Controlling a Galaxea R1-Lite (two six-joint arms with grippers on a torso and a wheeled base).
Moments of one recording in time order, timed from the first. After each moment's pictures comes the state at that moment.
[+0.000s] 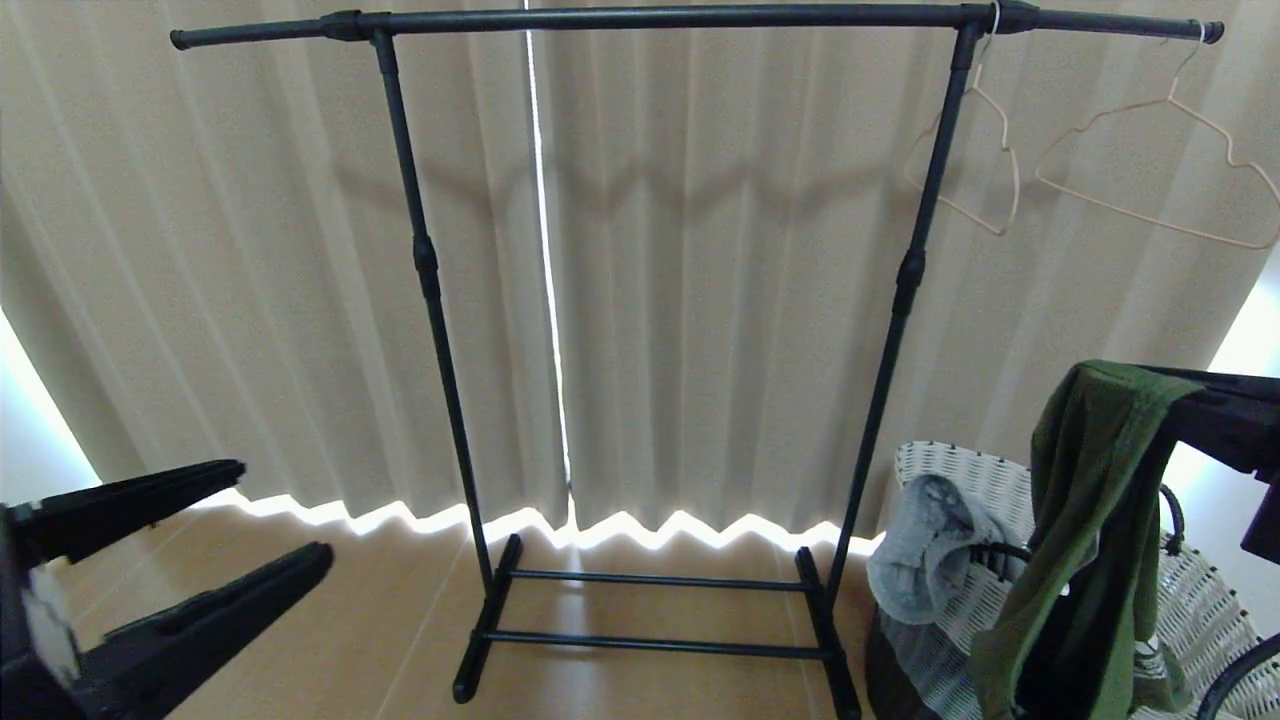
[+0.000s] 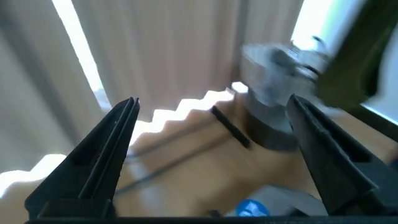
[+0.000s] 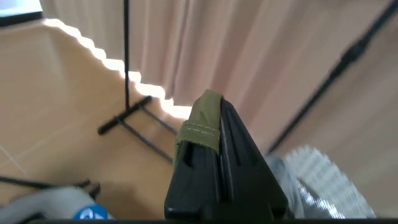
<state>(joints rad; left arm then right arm) -0.41 0.91 -0.45 -0.33 -0.23 0.00 0.40 1.07 -0.74 -0.14 0.12 -0.14</state>
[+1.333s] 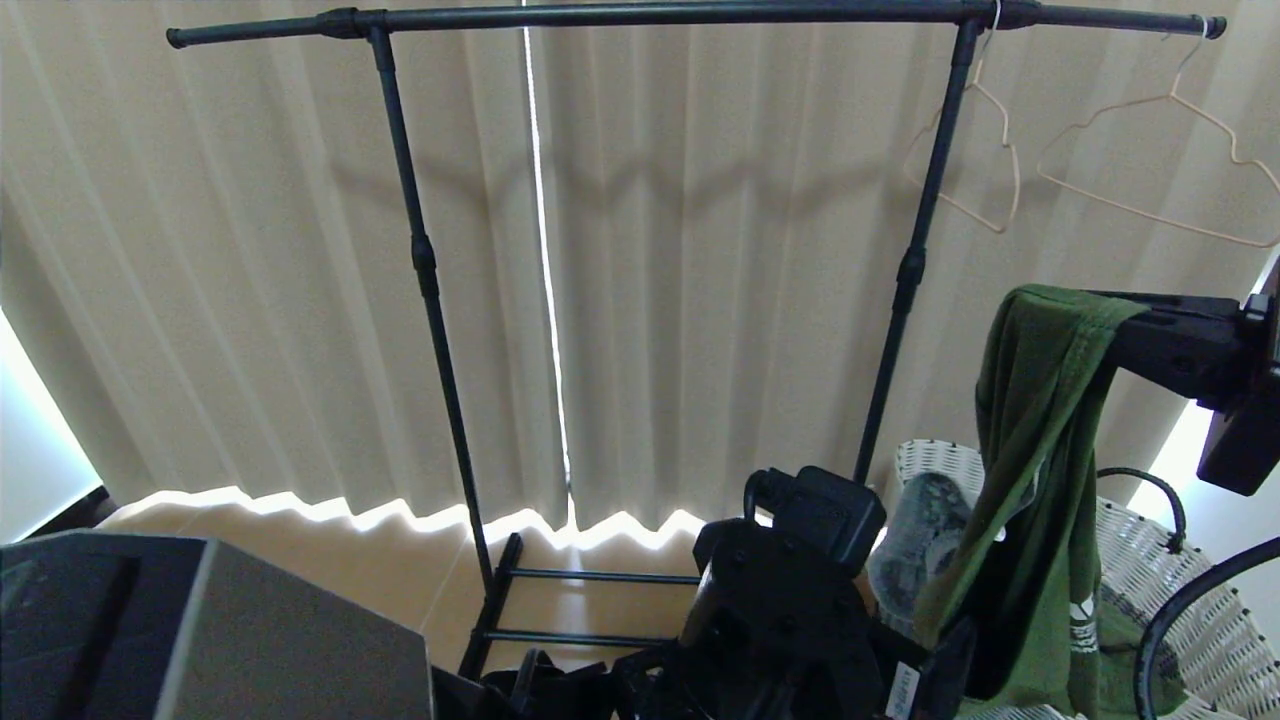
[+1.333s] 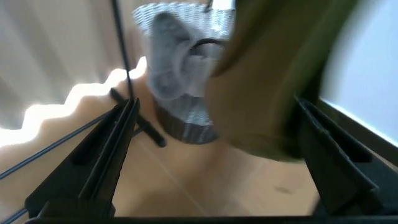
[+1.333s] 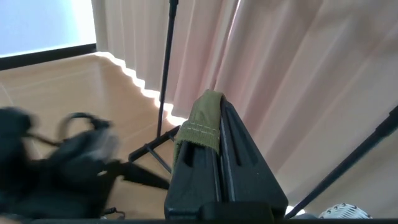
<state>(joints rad) -1.11 2.08 -0.96 -0.86 0.20 -0.23 0.49 1.16 -0.84 -0.23 0.20 -0.10</state>
